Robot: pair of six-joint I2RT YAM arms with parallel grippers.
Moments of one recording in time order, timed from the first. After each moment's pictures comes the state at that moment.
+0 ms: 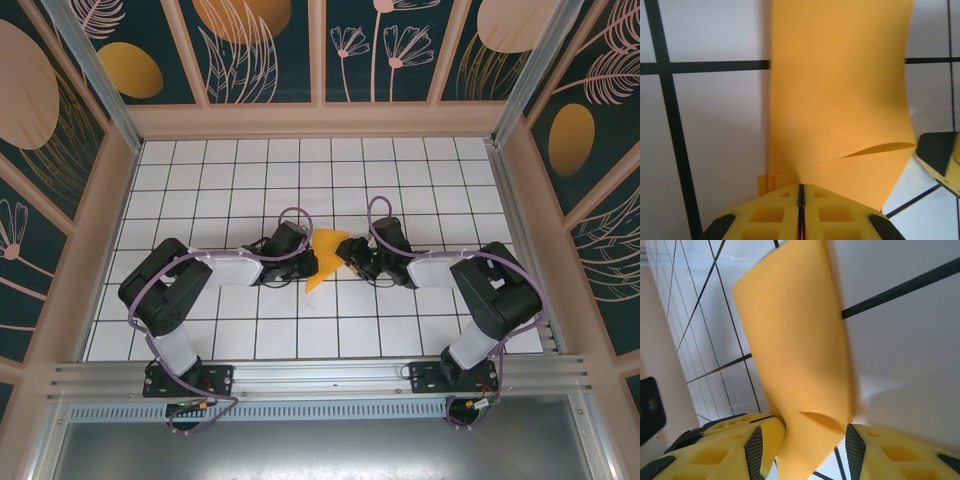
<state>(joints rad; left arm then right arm) -0.72 1.76 0.81 0.04 0.17 -0.77 0.56 1.63 0.60 0.29 -0.39 1.15</state>
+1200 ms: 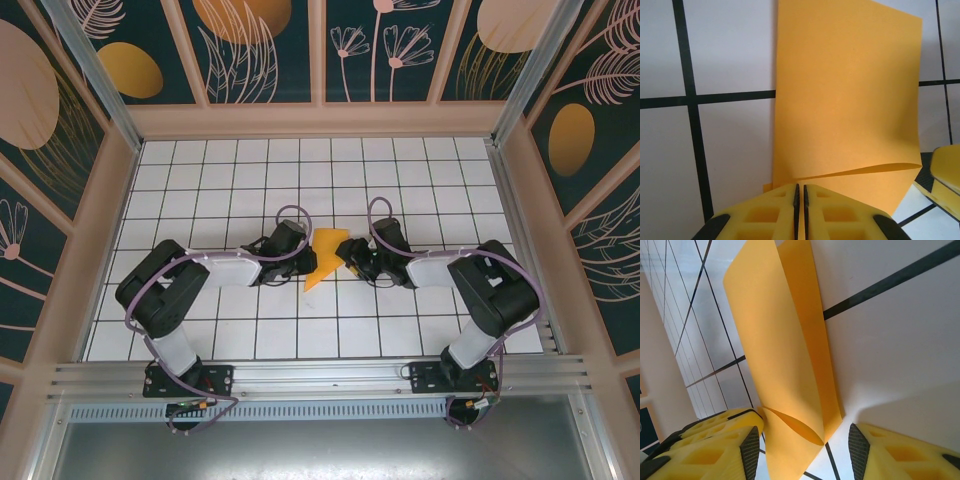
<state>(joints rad) -0.72 1.75 0.80 0.07 0.10 -0.76 0.56 1.65 0.60 0.29 -0.39 1.18</state>
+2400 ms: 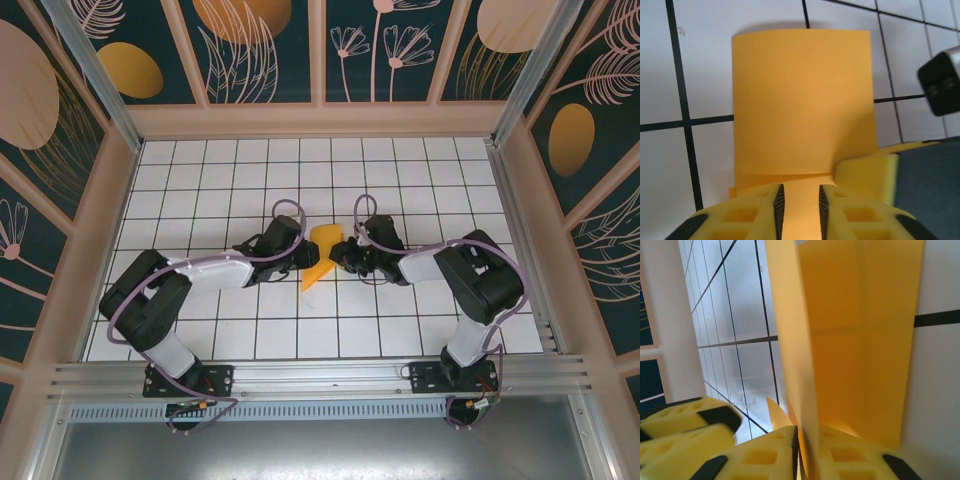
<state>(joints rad) -0.72 1.61 0.78 0.06 0.10 -0.75 0.57 1.75 0.65 0.43 -0.53 1.04</state>
